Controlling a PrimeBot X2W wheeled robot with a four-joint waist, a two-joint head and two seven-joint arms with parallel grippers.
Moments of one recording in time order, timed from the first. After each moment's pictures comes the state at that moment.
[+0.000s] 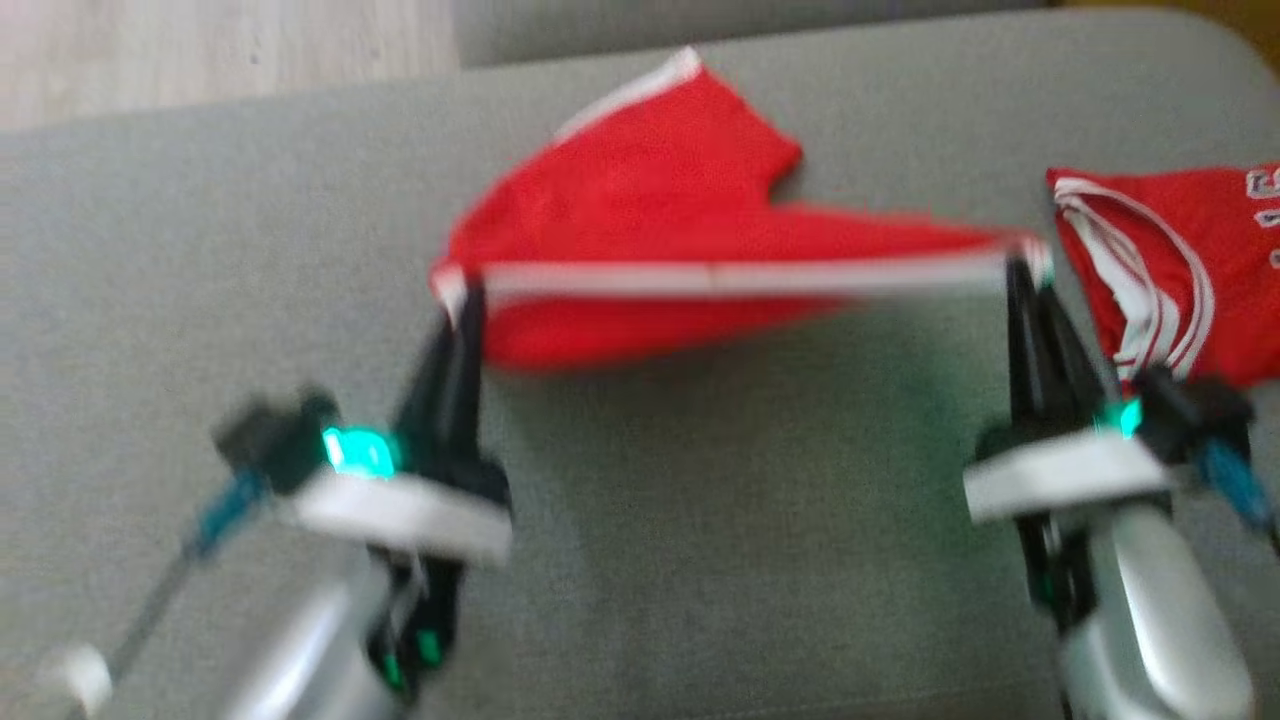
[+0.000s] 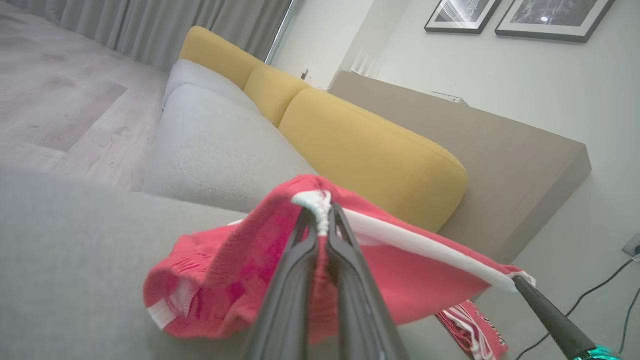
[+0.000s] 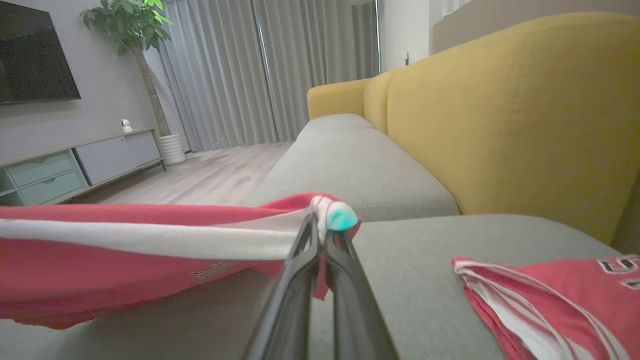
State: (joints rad) left arm -0.37 0.24 -0.57 0.20 -0.86 -0.08 -0.24; right arm -0.25 -0.05 0.04 0.27 0.17 0.12 -0.23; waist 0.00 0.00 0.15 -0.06
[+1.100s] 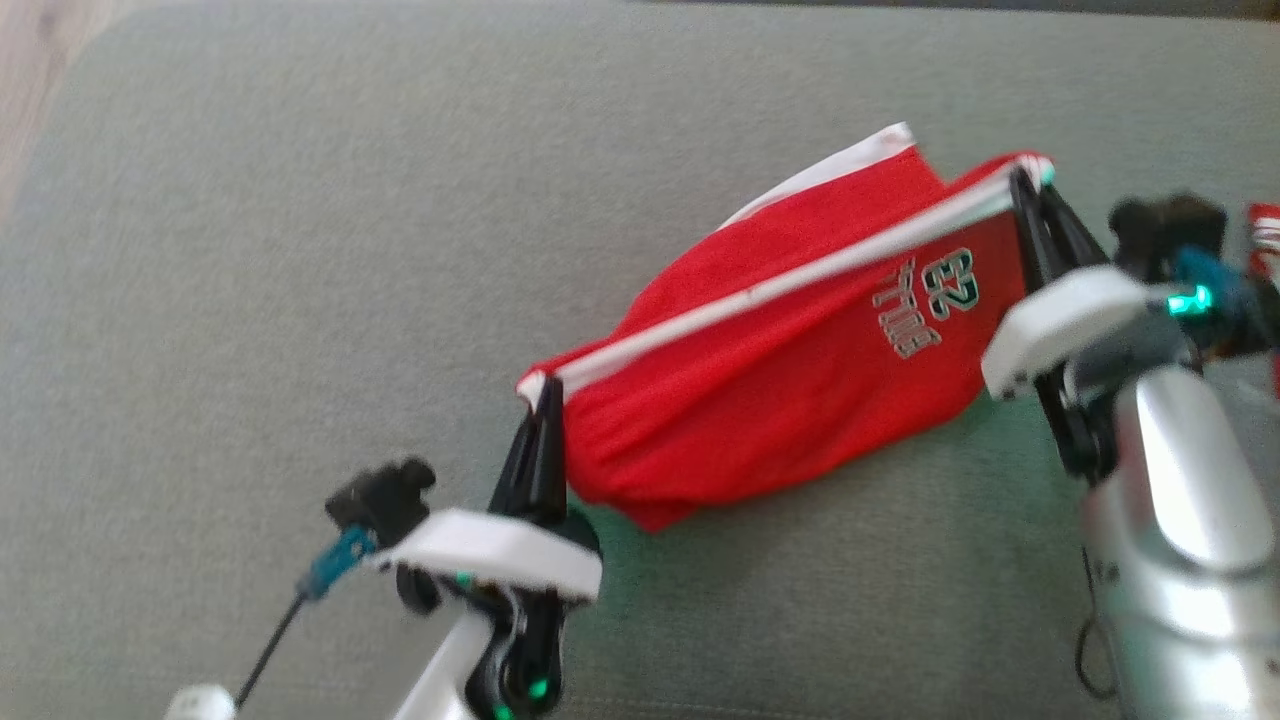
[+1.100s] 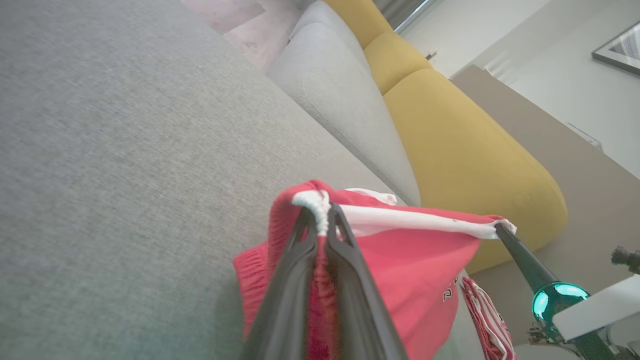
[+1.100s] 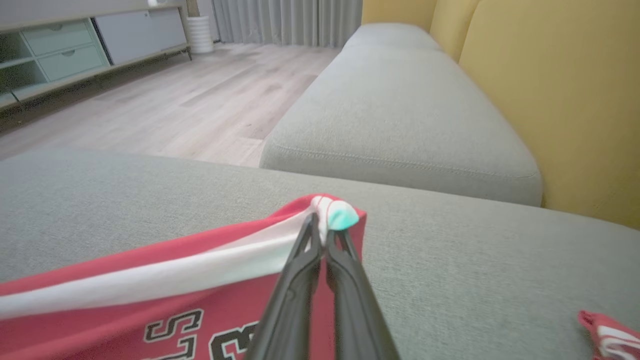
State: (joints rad) left arm -0.23 0.06 -0.59 0.23 -1.01 0.04 -0.20; right arm -0.46 -0.08 0.00 0.37 0.02 0.12 0.09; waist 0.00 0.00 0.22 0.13
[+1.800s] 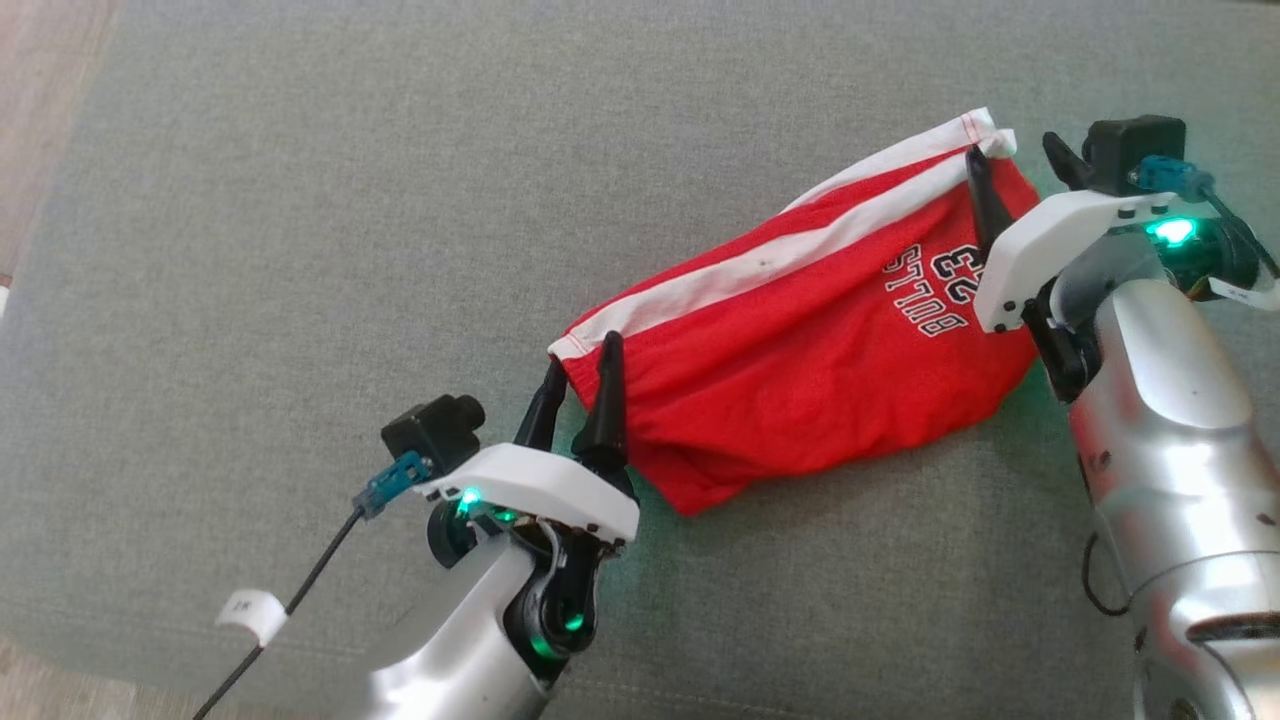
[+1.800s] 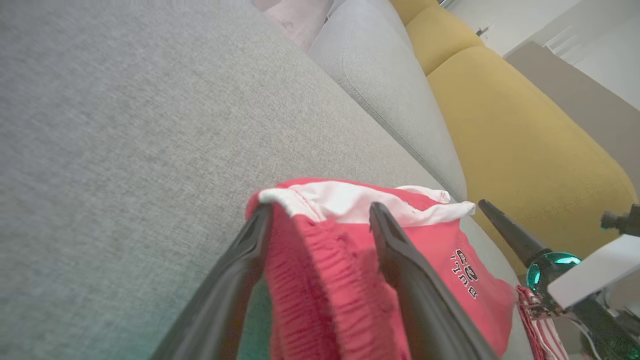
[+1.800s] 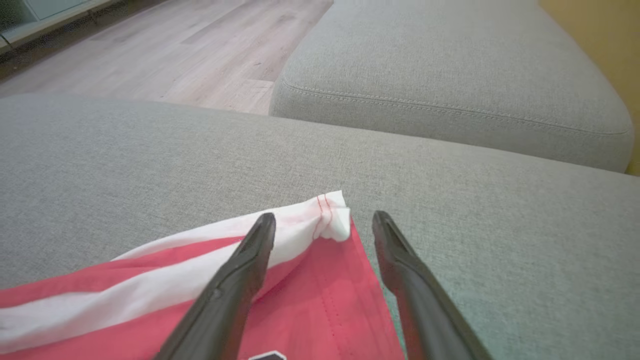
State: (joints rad) left arm -0.47 0.05 -0.78 0.46 -1.20 0.09 -0.24; right arm -0.80 -0.11 0.02 0.93 0.00 0.12 0.03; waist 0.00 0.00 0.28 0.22
